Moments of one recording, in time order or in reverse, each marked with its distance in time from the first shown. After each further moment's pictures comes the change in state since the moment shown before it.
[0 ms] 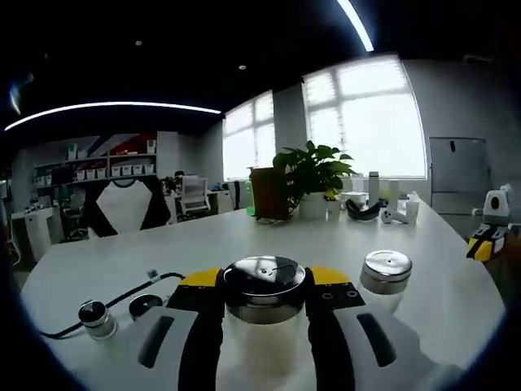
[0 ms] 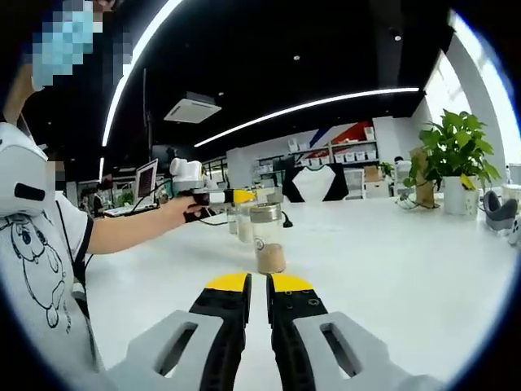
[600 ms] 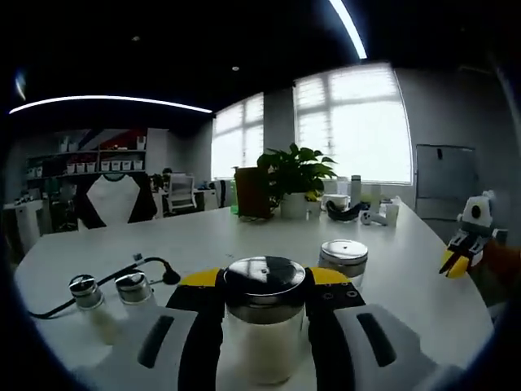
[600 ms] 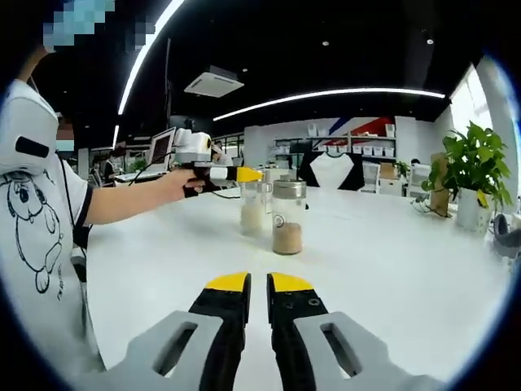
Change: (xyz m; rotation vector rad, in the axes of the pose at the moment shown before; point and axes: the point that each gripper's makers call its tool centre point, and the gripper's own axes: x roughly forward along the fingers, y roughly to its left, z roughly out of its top) left arm -0.026 -0.038 -0.014 -0.019 0.000 -0.077; right arm 0.006 0.019 -0.030 -0.129 0.132 0.064
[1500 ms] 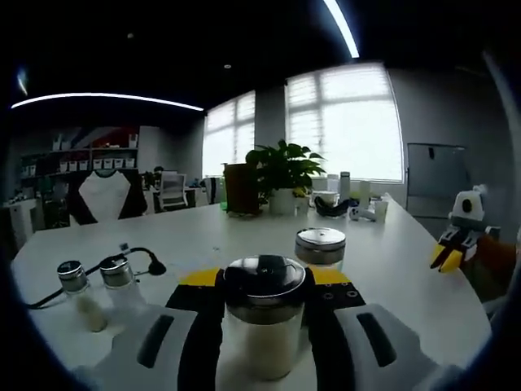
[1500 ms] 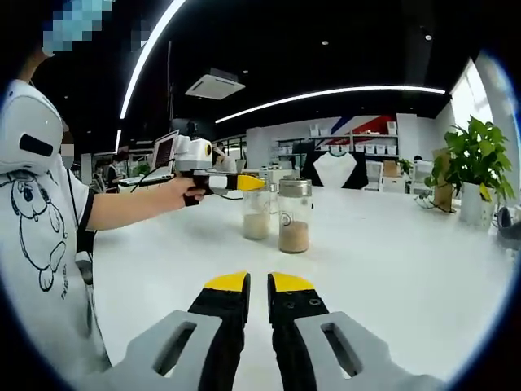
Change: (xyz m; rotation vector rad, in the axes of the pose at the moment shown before) left arm -0.007 -0.027 -0.010 -0.005 0.006 -0.034; right arm -0.001 0.007 -0.001 0.028 -0.014 0.007
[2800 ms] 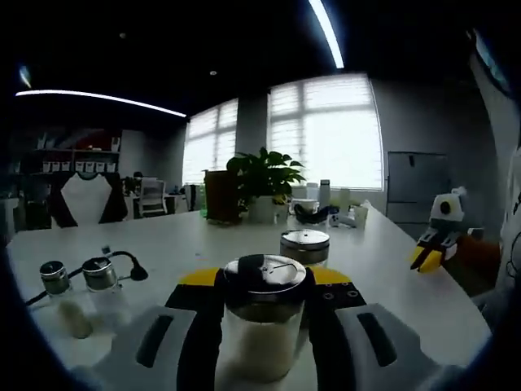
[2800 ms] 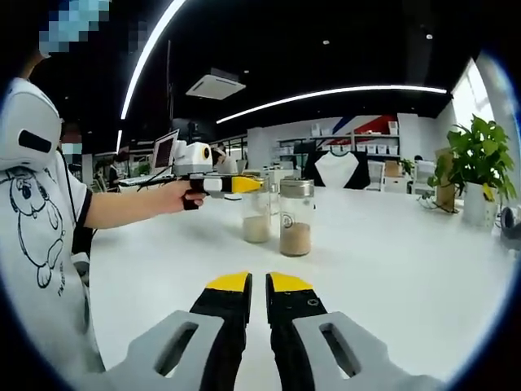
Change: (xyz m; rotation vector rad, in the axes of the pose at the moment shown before) left arm 0.002 -0.009 -0.003 -0.015 -0.053 -0.161; right arm 0.012 -0.002 0.004 0.003 -0.006 0.006
